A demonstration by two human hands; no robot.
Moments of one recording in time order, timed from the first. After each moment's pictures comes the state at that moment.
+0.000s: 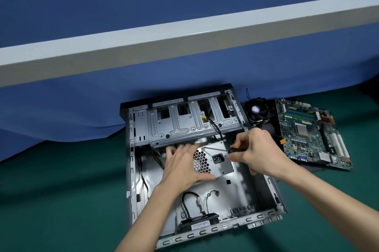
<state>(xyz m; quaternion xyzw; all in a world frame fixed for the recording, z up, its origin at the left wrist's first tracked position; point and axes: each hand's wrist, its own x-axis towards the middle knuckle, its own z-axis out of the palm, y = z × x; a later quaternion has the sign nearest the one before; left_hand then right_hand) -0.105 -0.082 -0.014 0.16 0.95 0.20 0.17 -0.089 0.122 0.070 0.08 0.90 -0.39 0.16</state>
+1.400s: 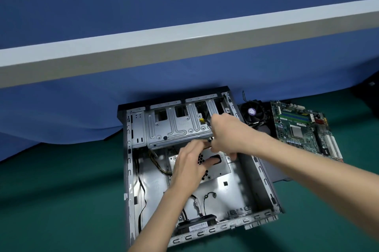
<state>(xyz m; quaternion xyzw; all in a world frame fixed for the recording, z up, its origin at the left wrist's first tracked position) -0.095 -0.058 -0.006 0.14 0.89 0.44 0.08 -0.140 0.071 0.110 -0.05 0.96 -0.13 0.25</state>
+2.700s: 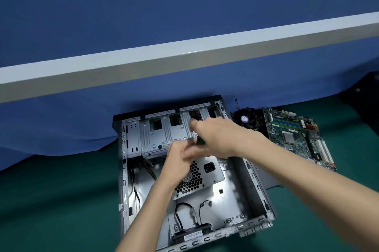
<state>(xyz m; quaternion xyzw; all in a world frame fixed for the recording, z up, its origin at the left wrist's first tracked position) -0.124 -0.060 0.036 0.08 0.78 0.60 0.17 -0.143 0.069 0.127 -0.19 0.96 -0.09 0.17</state>
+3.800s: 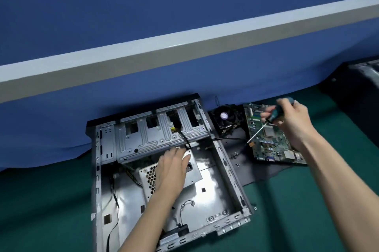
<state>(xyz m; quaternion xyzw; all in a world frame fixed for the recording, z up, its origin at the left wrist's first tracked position) -0.102 -0.015 -0.012 0.13 0.96 0.23 0.06 -0.116 0.285 0.063 0.32 0.63 -0.69 -0.15</state>
